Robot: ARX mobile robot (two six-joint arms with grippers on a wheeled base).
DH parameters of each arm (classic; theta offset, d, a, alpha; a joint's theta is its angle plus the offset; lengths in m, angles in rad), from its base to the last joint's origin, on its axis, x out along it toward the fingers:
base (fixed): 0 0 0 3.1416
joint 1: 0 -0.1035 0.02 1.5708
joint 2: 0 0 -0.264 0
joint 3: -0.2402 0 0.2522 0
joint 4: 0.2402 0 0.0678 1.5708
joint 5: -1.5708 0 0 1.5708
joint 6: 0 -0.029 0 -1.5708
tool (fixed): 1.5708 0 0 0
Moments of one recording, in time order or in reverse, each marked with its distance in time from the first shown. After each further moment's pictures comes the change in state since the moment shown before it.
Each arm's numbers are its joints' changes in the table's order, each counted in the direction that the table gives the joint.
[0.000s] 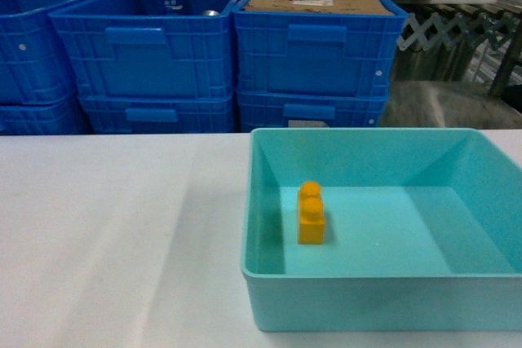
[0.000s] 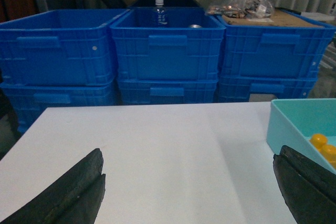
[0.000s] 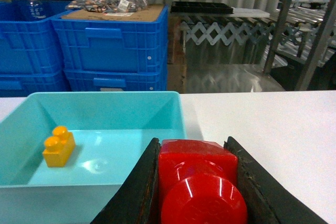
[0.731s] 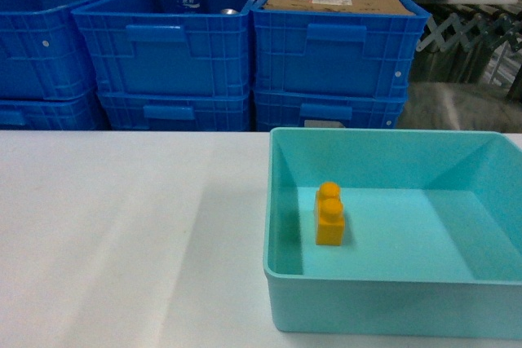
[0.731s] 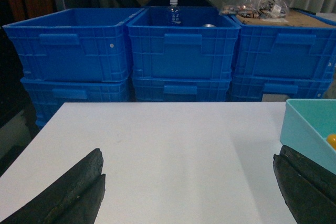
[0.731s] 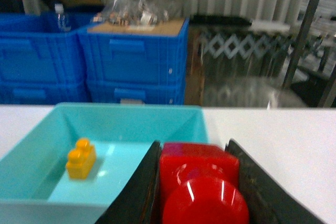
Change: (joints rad) left arm 0.001 0.000 0.000 0.000 0.001 0.000; right arm 0.000 0.013 0.000 0.003 0.000 0.000
